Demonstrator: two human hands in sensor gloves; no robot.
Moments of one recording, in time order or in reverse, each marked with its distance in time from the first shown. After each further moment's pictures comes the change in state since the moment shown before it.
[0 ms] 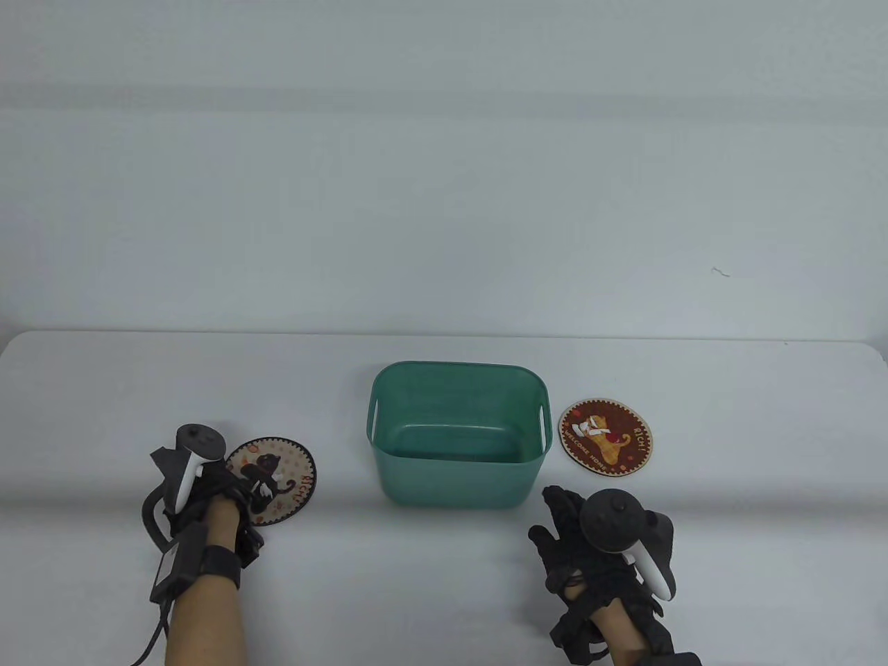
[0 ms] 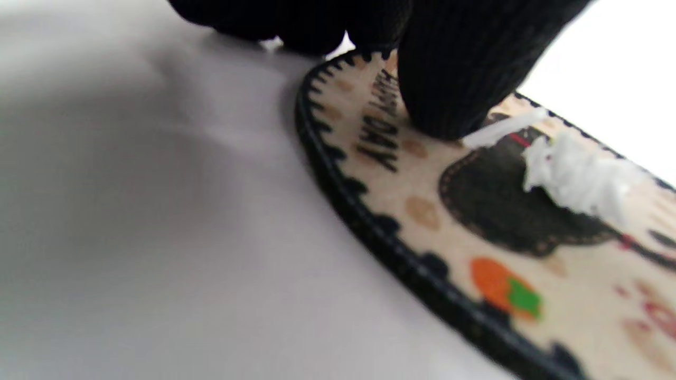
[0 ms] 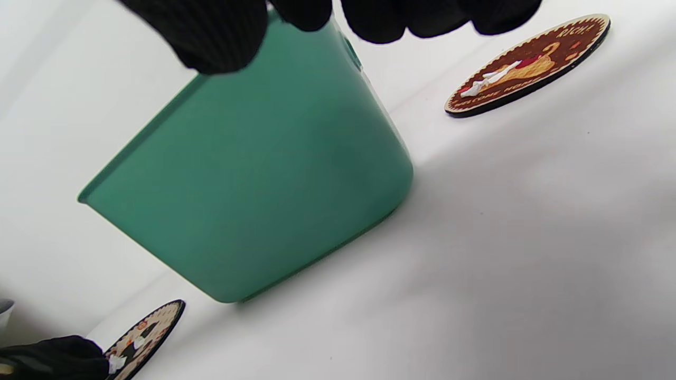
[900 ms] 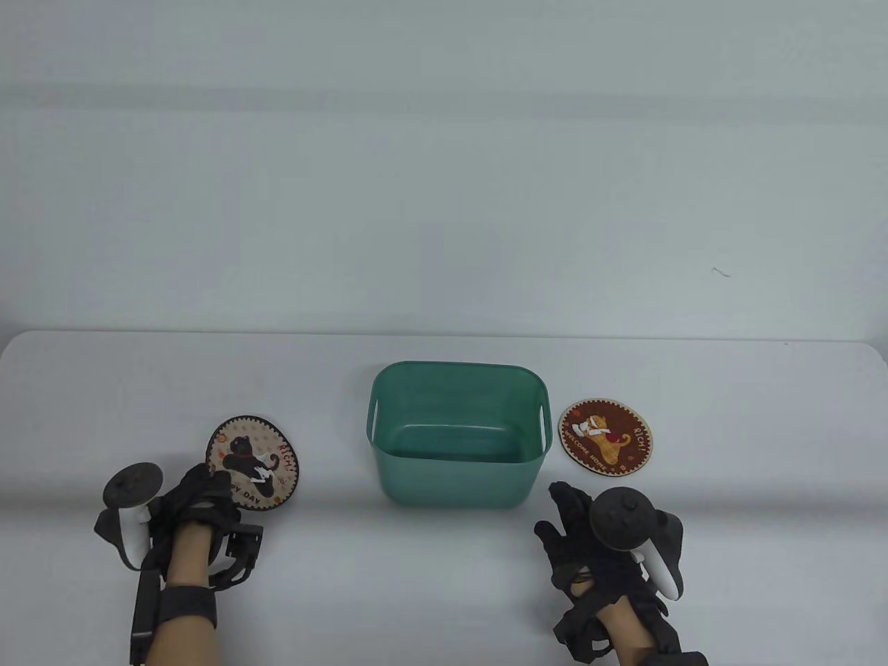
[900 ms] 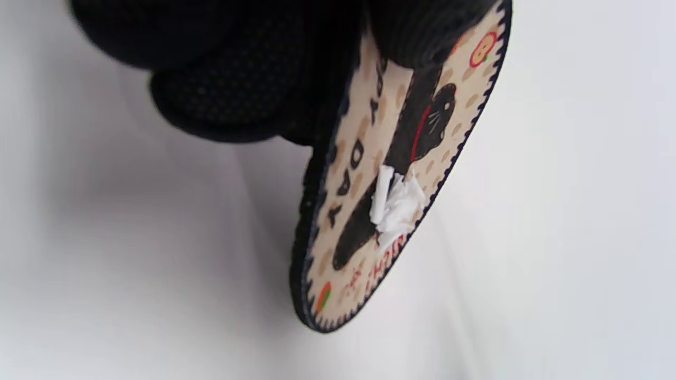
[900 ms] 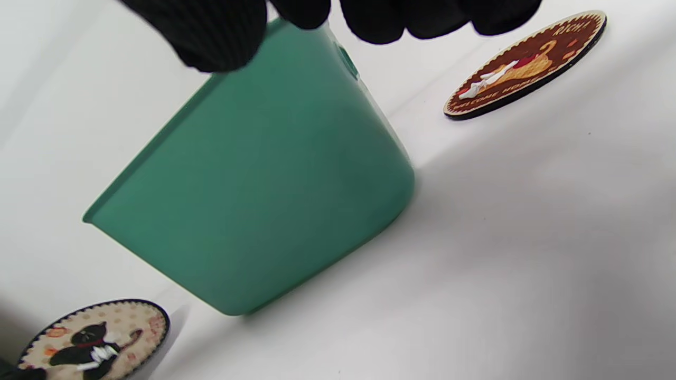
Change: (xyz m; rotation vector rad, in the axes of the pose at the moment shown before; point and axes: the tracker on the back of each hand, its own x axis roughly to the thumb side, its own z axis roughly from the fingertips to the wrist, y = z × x) left_hand -0.047 0.006 0.051 -0.073 -0.069 0.838; right_hand -0.004 -0.004 -0.001 0.003 -0.005 -0.042
